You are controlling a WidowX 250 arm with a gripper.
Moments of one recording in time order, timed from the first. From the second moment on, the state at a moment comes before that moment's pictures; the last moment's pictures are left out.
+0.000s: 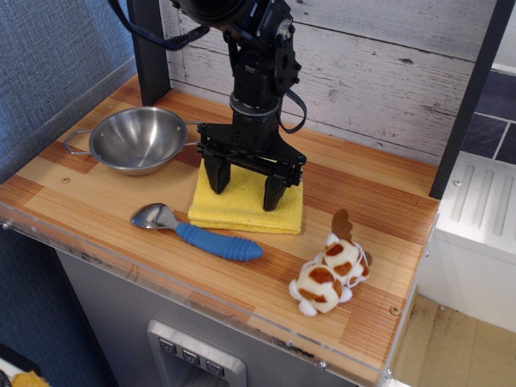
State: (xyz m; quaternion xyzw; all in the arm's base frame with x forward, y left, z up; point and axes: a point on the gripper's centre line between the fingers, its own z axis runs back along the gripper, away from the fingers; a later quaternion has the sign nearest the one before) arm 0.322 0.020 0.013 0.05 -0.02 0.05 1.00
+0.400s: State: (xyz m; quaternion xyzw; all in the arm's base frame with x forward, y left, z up) arm 0.322 0.017 0.013 0.04 -0.02 0.05 1.00
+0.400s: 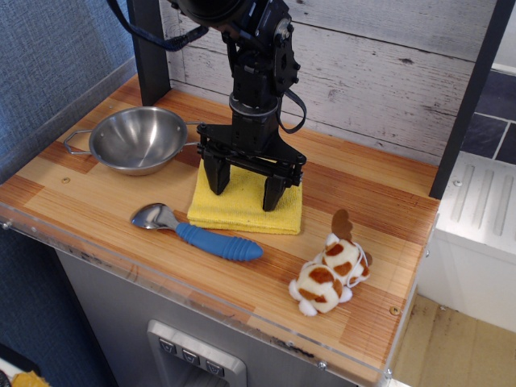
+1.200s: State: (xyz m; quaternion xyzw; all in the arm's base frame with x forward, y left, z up) arm 0.331 -0.008 0.114 0.03 -0.12 0.00 0.99
